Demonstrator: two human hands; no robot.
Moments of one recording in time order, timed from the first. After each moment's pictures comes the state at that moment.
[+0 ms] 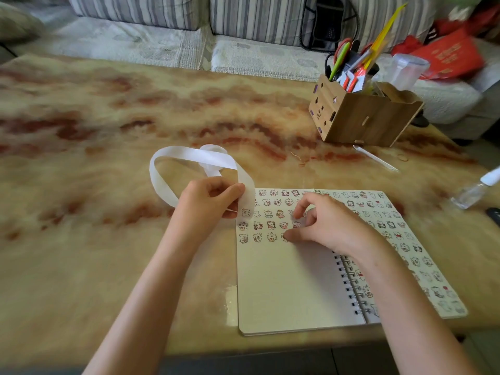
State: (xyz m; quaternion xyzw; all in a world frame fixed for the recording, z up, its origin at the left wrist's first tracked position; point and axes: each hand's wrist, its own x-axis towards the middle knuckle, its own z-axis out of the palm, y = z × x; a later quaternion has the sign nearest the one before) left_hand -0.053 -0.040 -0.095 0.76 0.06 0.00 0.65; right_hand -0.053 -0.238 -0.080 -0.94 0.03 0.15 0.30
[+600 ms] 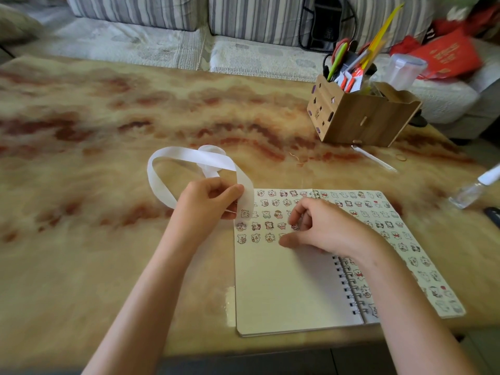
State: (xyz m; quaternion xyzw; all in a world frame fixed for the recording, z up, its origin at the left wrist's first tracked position) left_hand -0.052 -0.042 -0.095 0.76 0.06 0.00 0.65; right_hand -0.052 -0.240 -0.080 -0.93 -0.01 0.20 0.31
